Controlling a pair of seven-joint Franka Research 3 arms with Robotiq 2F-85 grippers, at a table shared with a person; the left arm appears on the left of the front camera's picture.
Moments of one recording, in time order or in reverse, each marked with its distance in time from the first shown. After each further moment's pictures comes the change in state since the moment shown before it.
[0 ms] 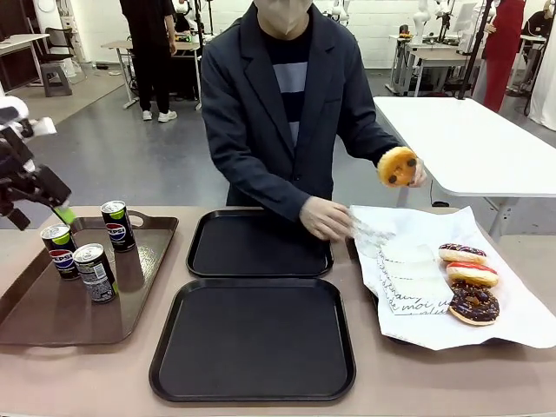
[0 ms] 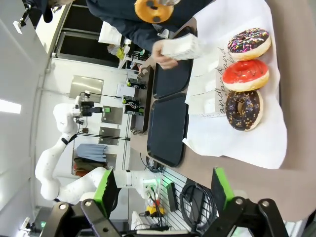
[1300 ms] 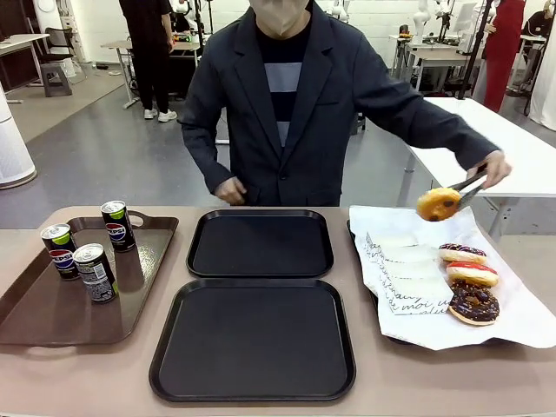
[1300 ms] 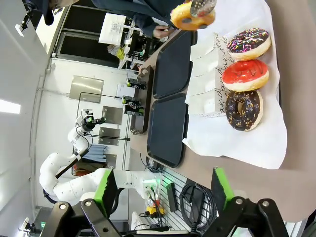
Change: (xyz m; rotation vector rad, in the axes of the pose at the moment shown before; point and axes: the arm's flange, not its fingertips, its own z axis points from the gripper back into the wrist) left arm -0.109 0.188 0.021 -0.893 -0.332 0.168; right arm -0.001 -0.001 -0.001 0.000 -0.001 -0.001
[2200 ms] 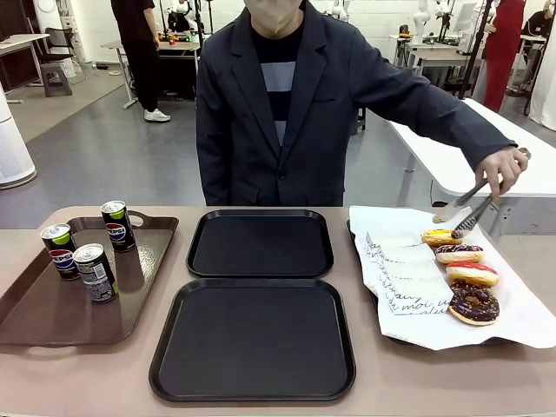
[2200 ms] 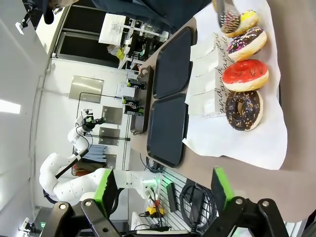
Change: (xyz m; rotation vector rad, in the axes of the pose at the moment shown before) left arm 0.000 0.000 0.000 0.000 0.000 0.000; right arm 0.000 0.000 0.000 0.000 0.000 0.000
